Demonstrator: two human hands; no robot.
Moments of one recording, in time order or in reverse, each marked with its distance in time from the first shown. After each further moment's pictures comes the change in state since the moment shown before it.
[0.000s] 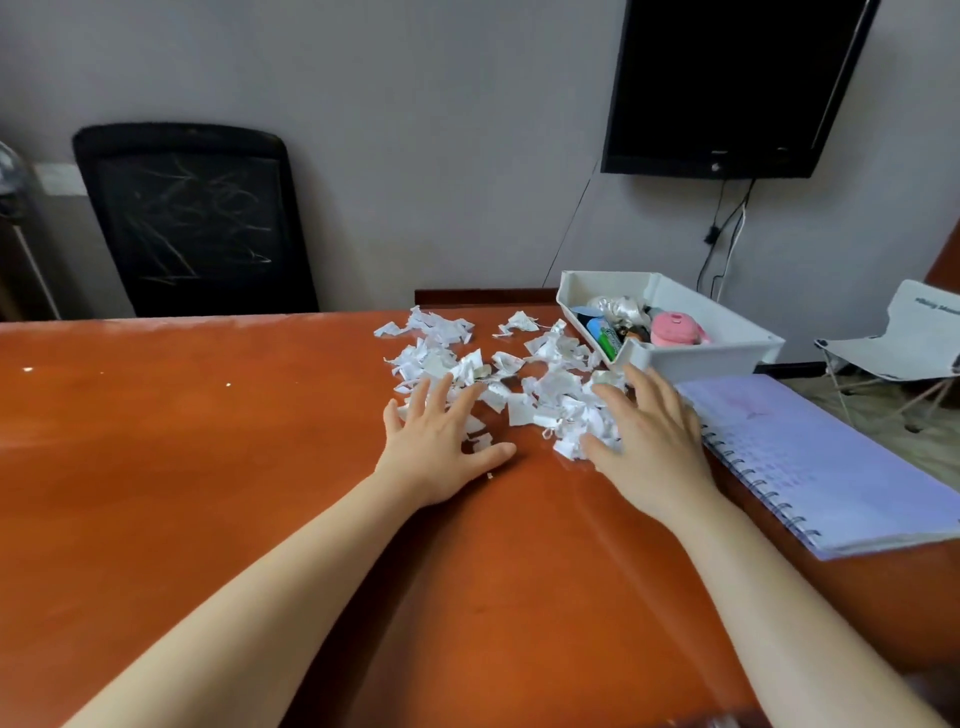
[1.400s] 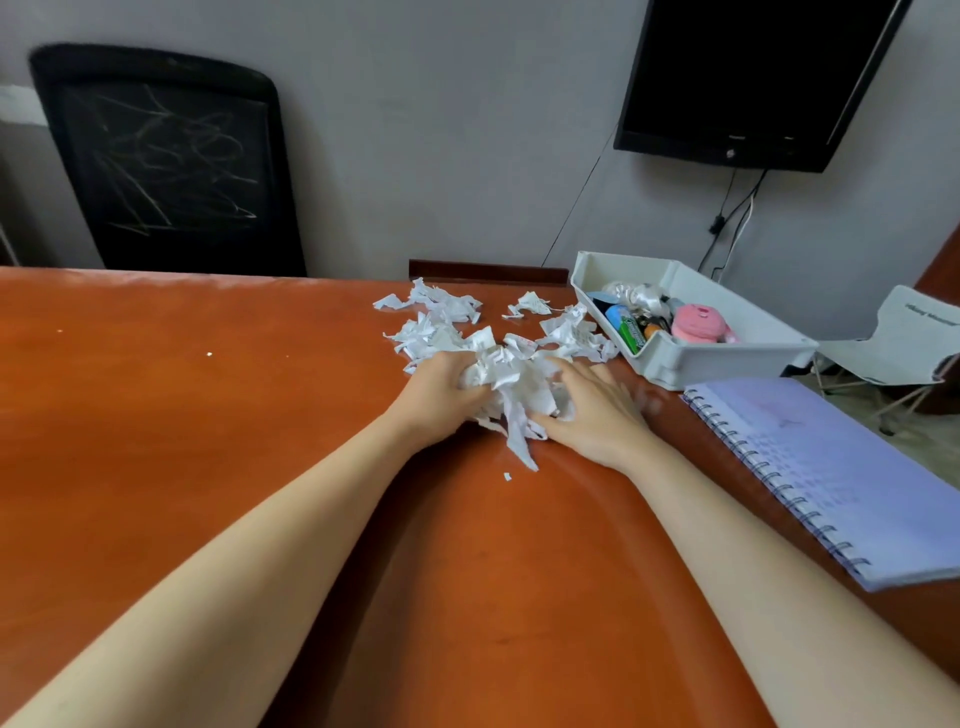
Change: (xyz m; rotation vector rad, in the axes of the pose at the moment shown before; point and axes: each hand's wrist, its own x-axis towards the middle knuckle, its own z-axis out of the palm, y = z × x) left_hand 0.041 -0.016 -0.010 -0.615 0.095 0.031; right_hand 0.064 -0.030 0.040 0.130 -0.181 -0.119
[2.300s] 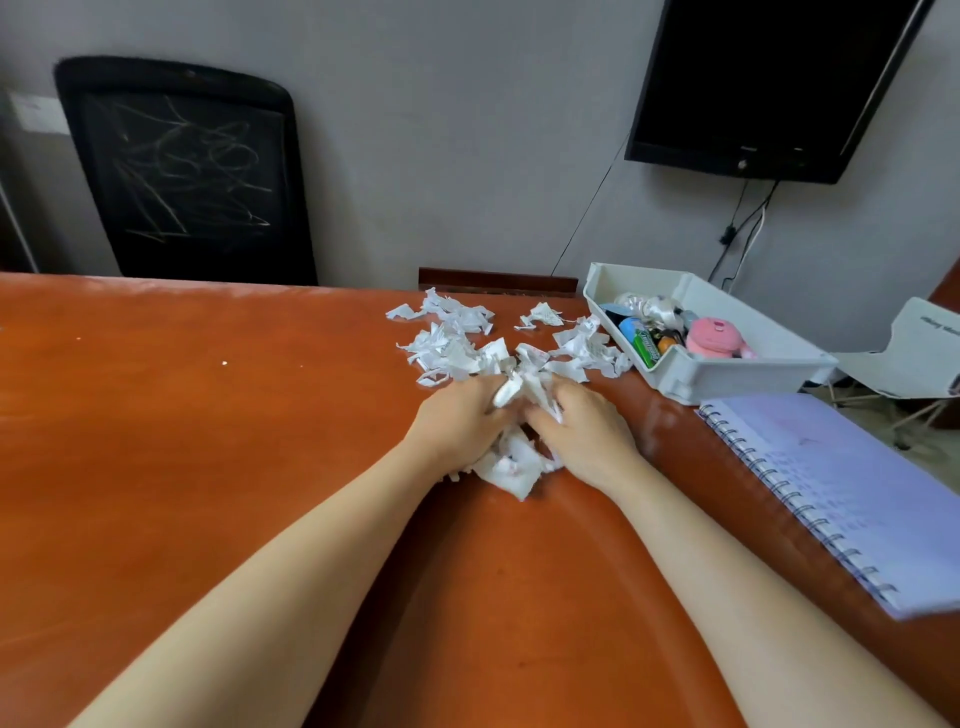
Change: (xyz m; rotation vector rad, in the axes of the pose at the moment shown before) left_hand -0.001 -0.002 0.009 0.216 -0.053 0.078; right_hand -0.001 -0.027 0.007 0.227 0.100 -0.007
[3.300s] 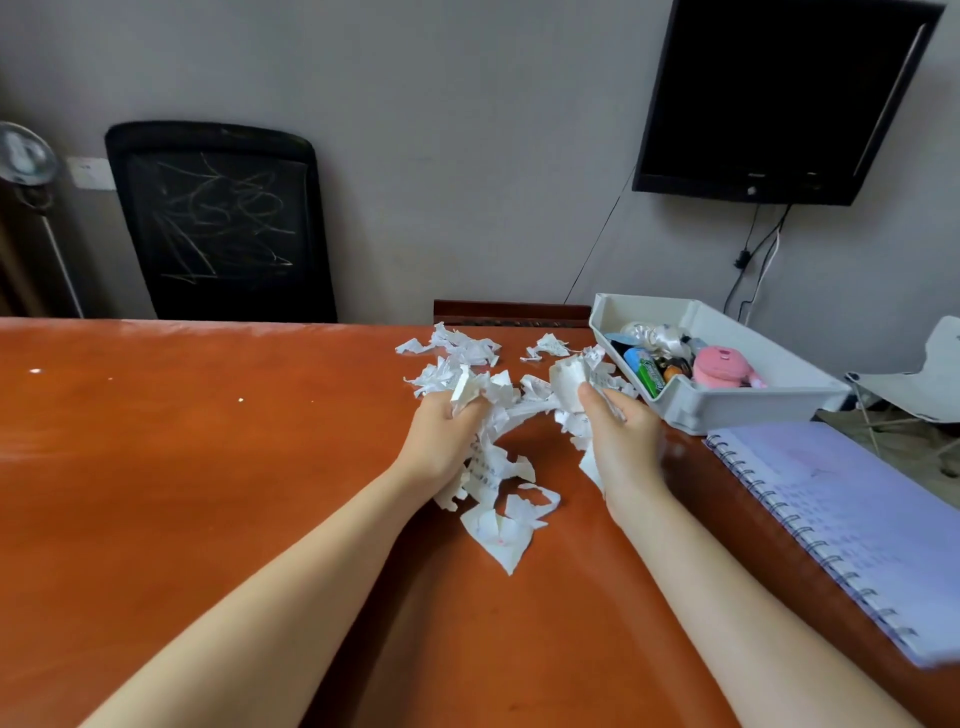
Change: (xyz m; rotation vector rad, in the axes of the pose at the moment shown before) left_hand -0.006 0.002 -0.013 -0.548 0.227 -0.165; right_hand 0.000 -0.008 -0.018 0.840 0.421 0.345
